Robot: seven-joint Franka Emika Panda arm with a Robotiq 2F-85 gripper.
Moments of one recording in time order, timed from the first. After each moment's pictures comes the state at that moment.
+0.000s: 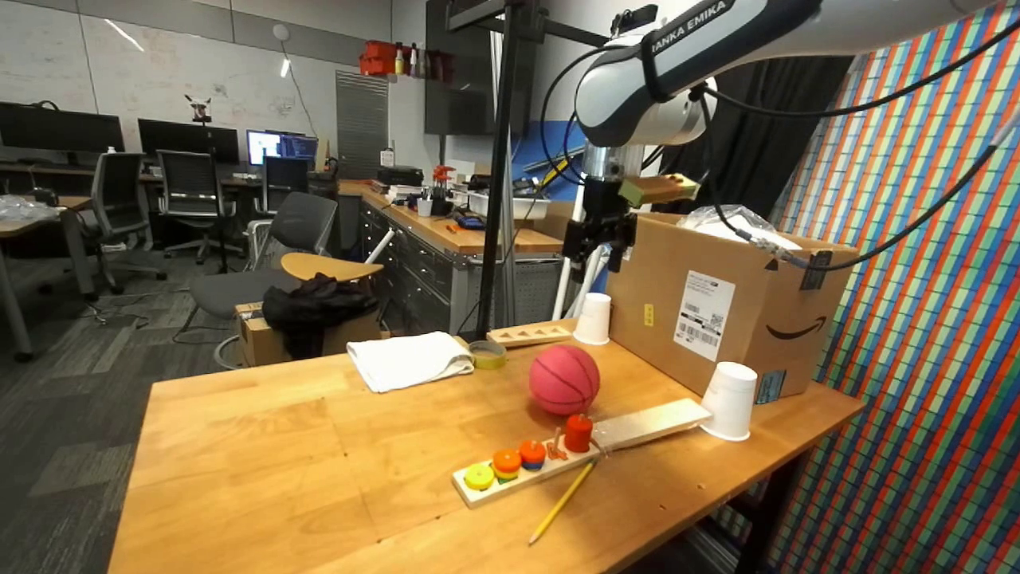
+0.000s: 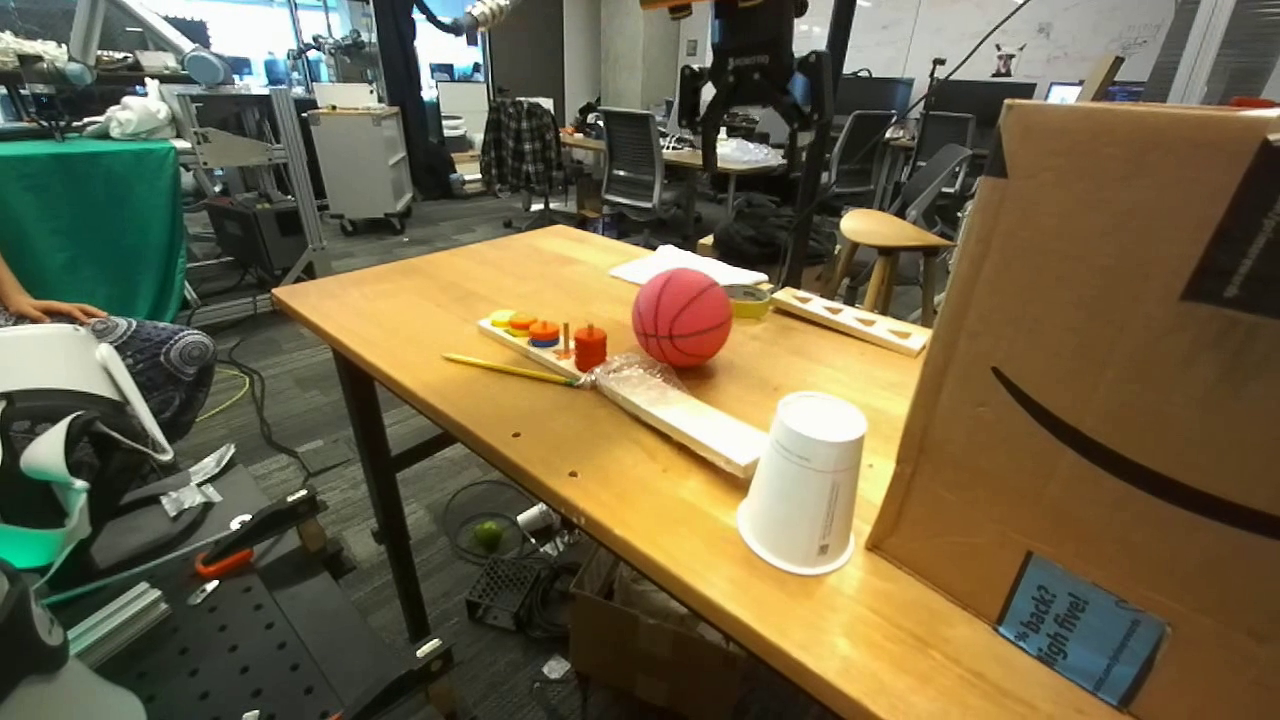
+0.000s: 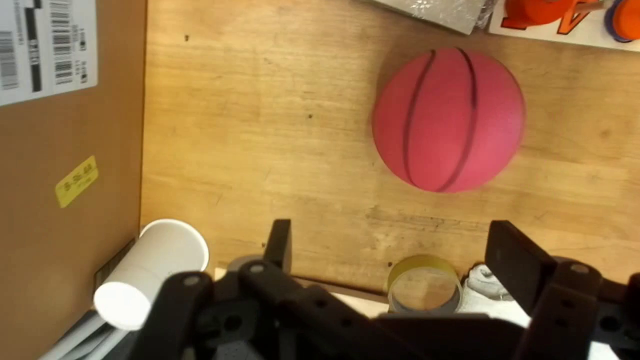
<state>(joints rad) -0.04 0.16 -0.04 -1.79 -0.14 2.04 -0.17</state>
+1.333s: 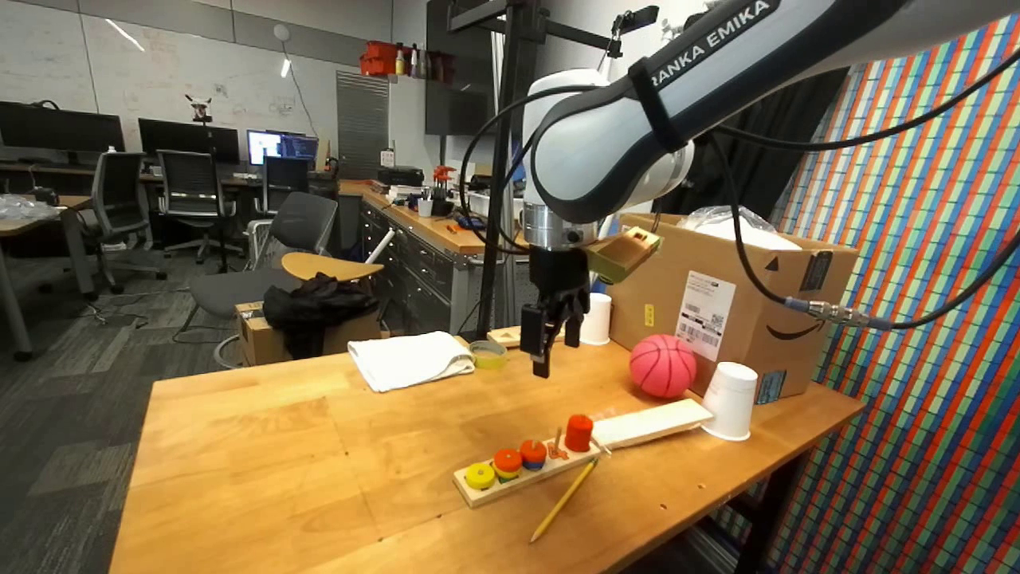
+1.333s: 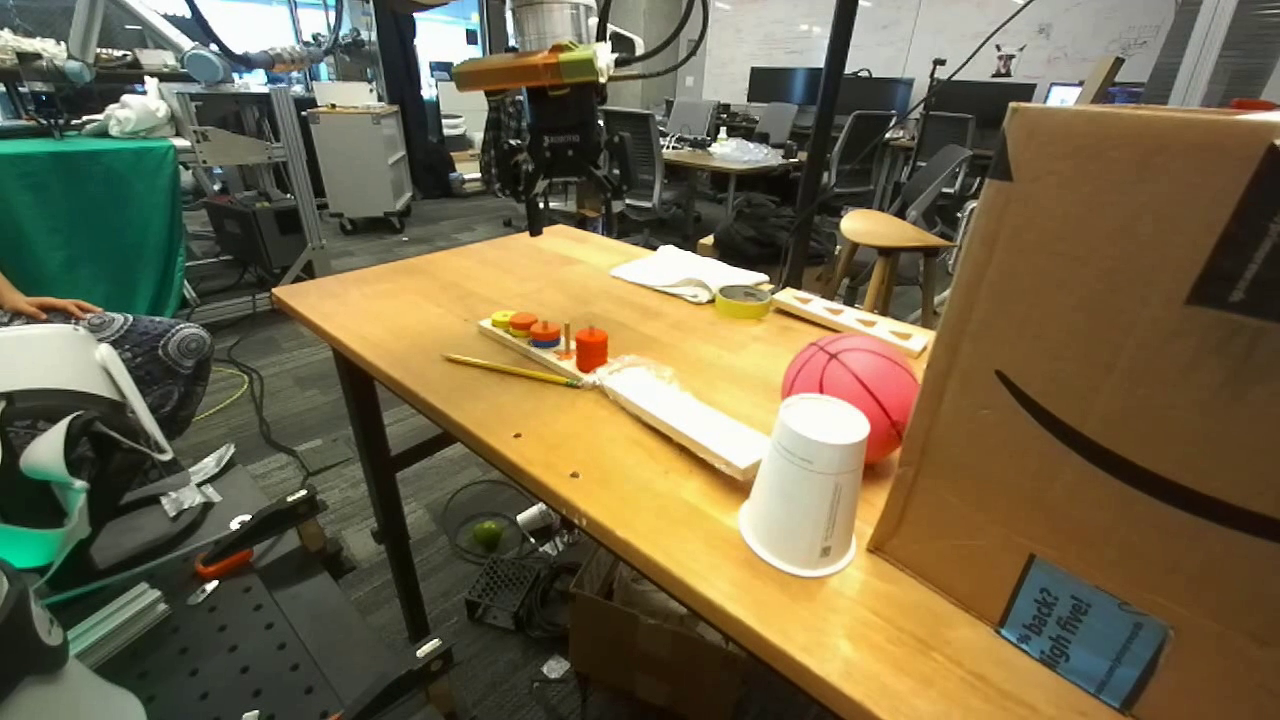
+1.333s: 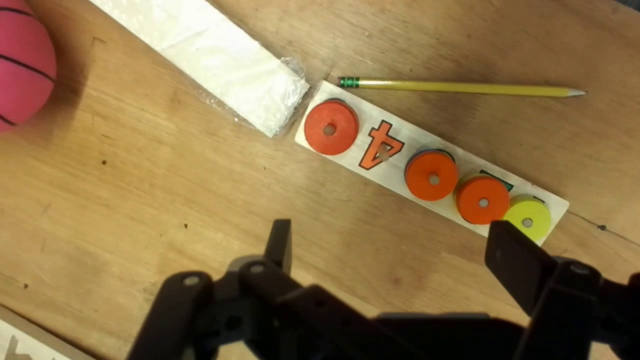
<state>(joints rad) 0.10 0.01 0.11 -2.17 -0.19 2.14 -0.15</state>
